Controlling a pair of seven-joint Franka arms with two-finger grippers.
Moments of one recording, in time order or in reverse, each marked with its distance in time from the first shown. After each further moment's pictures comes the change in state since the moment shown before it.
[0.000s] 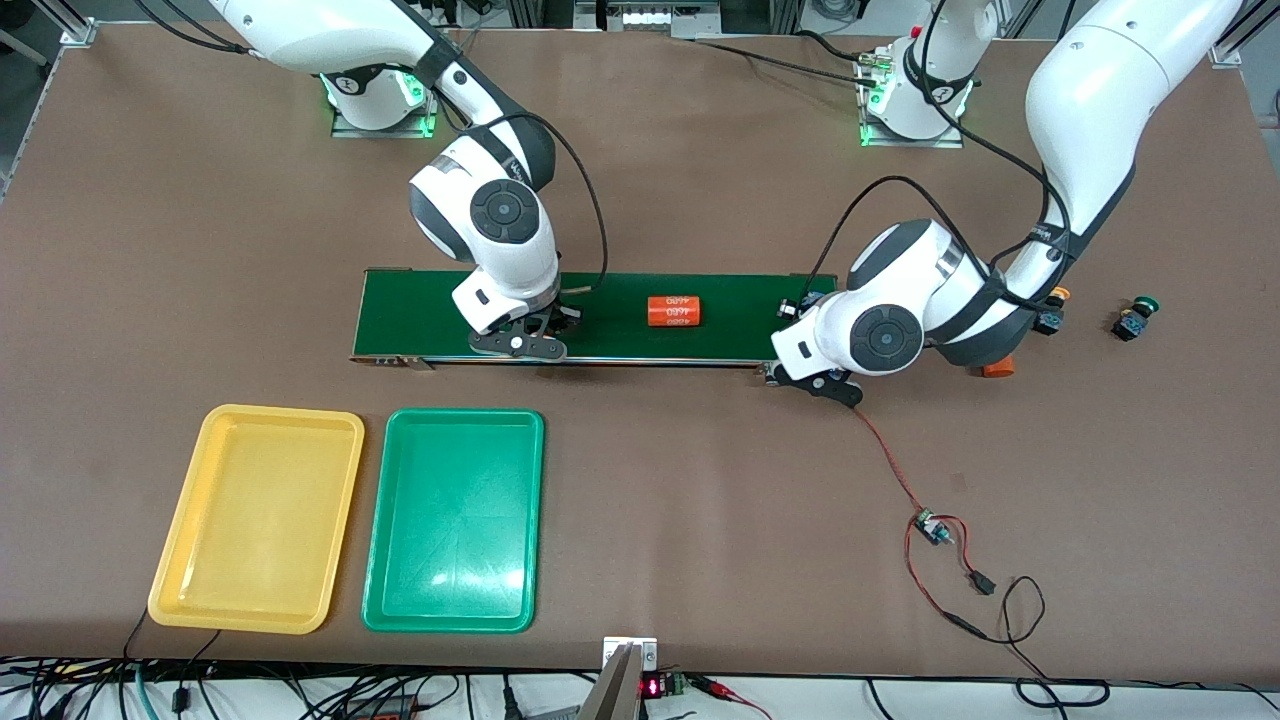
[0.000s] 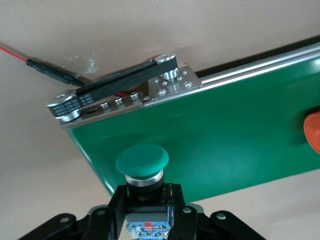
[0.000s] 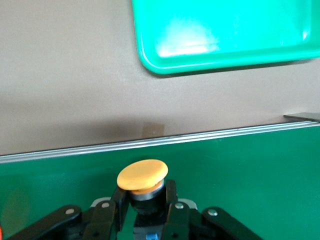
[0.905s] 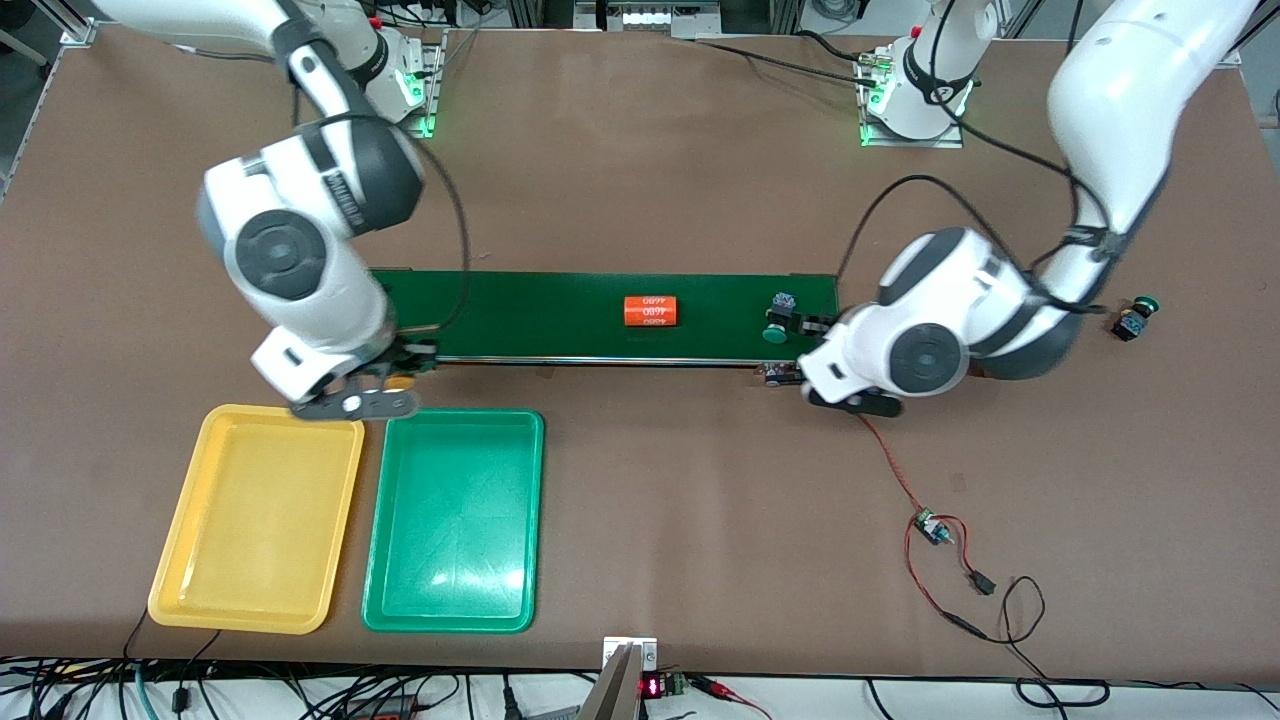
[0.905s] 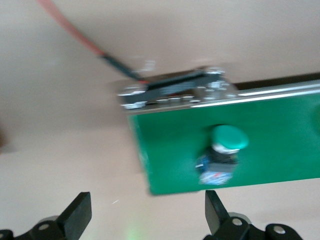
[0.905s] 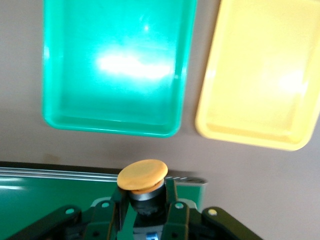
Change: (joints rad) left arm 0.039 -0.013 0.007 0.187 0.021 -0.225 -0.073; right arm -0.224 -0.044 -0.059 0.318 0.029 -0.378 -0.658
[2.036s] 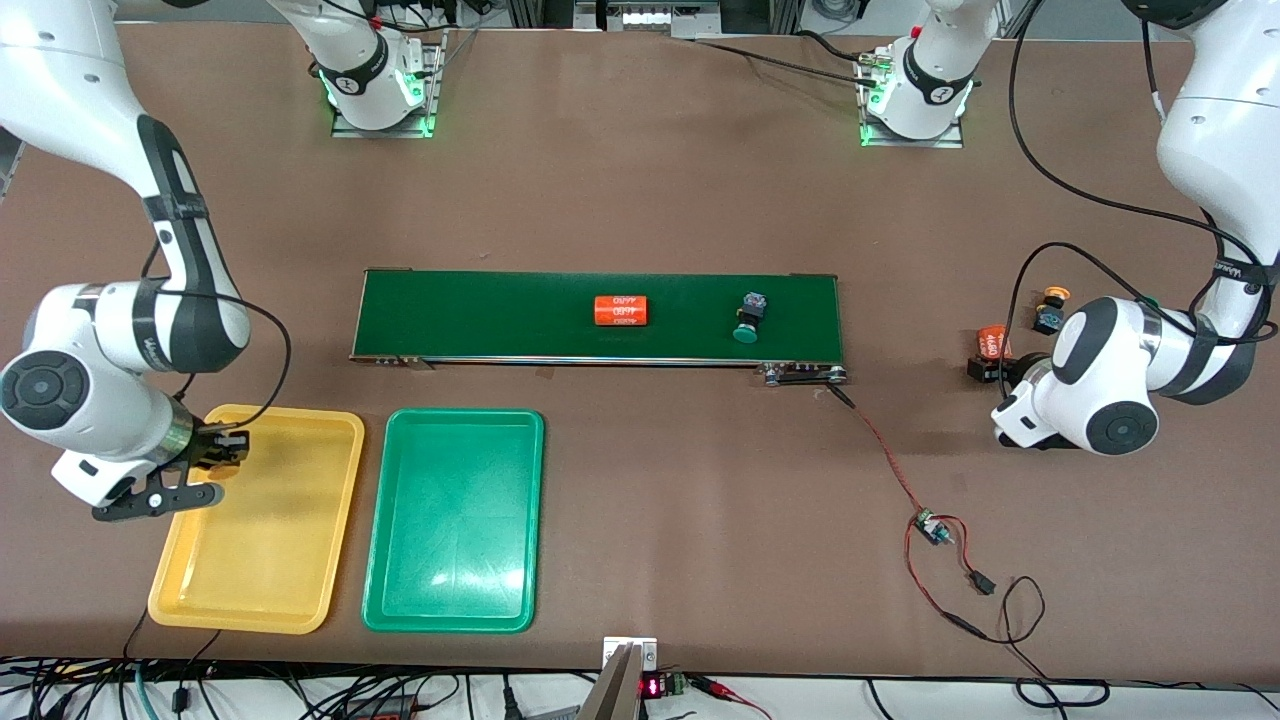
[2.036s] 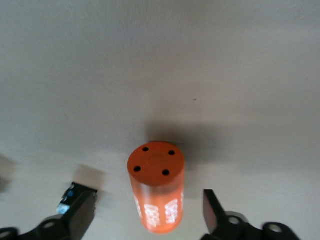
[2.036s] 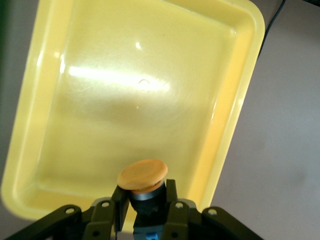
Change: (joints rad) left arm 0.215 0.051 0.301 -0.192 0.176 0.198 0.232; right arm -0.117 0.209 -0.300 0.017 -0.001 0.381 -0.381
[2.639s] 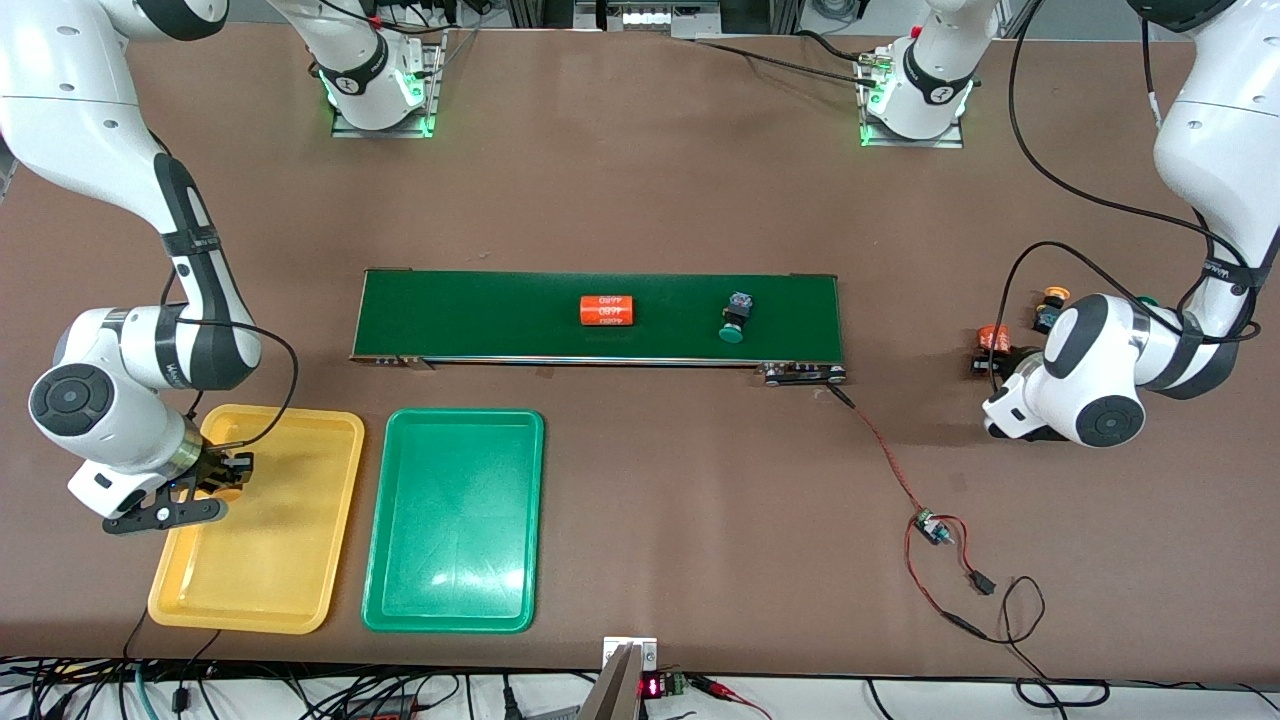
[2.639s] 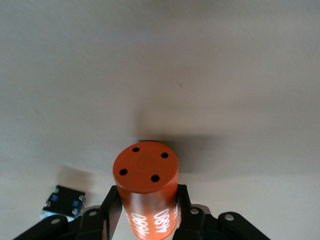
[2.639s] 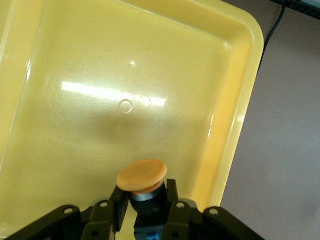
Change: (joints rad) left arm 0.005 0.003 -0.023 -0.027 0.000 -0.023 0.030; right arm -0.001 0.066 -0.034 0.000 -0.014 0.138 -0.001
